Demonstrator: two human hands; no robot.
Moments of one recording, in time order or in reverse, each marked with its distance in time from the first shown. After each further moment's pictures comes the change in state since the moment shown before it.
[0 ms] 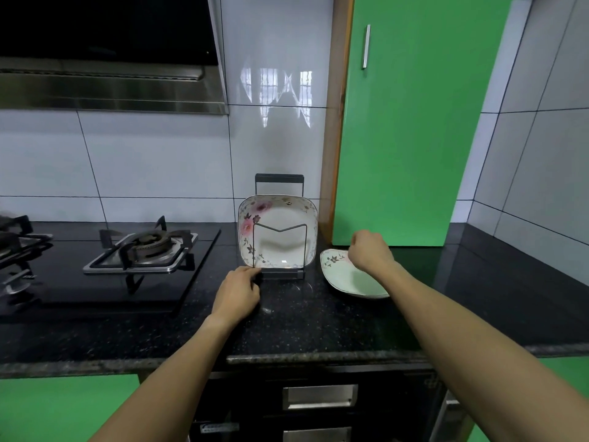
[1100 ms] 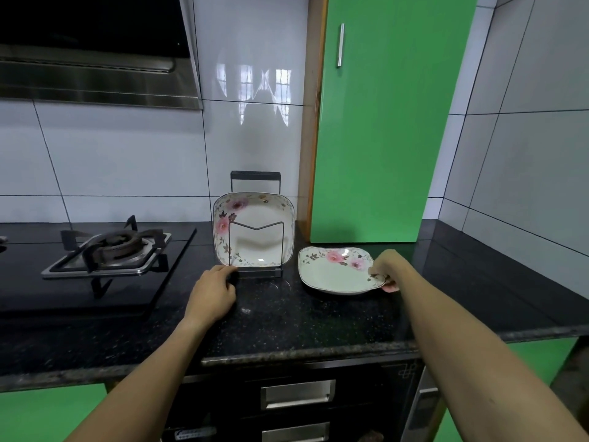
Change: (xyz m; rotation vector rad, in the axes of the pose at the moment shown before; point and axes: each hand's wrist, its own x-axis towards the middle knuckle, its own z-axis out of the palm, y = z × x) left_hand 0.005 -0.009 0.008 0.000 0.015 -0.001; right_hand 0.013 0.084 -0.017 0.173 -0.411 0.625
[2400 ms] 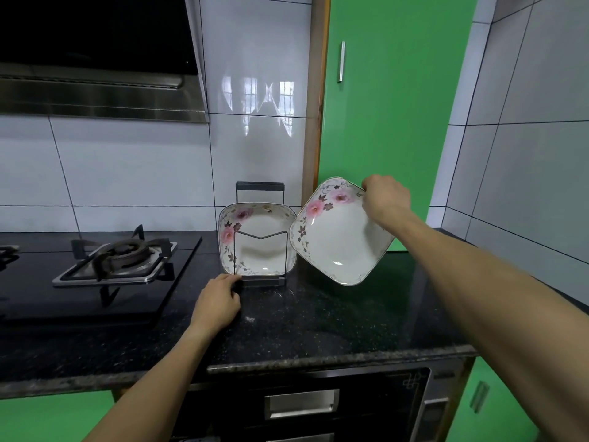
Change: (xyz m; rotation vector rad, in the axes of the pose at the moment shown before) left_hand -0.002 0.002 -0.003 0.000 -0.009 -0.001; right_hand -0.082 -0.080 -0.065 -0.372 0.861 -0.694
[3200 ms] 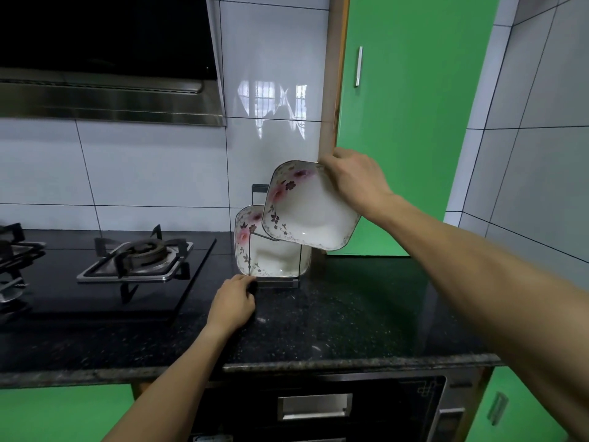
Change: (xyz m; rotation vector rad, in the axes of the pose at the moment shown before) left_hand -0.001 -0.002 -0.001 -0.005 -0.004 0.006; right_hand -0.005 -0.069 -0.038 0.017 0.316 -0.598
